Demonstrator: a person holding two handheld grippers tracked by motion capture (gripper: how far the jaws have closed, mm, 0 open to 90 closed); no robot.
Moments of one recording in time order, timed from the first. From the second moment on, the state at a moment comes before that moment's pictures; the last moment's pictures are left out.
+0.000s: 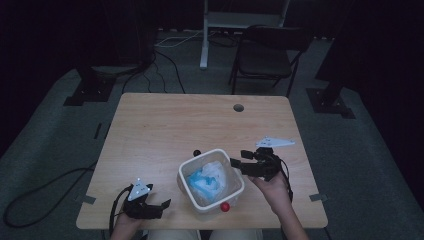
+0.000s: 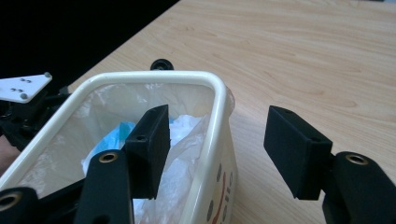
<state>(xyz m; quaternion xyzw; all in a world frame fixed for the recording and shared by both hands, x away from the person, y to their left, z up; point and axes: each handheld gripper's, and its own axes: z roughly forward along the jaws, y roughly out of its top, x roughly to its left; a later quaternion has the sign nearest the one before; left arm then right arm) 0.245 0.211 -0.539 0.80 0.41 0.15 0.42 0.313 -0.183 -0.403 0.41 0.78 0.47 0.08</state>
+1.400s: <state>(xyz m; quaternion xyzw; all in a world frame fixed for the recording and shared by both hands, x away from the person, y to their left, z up) 0.245 0.213 -0.539 0.80 0.41 0.14 0.42 0.332 -0.148 -0.410 0.38 0.85 0.36 0.10</state>
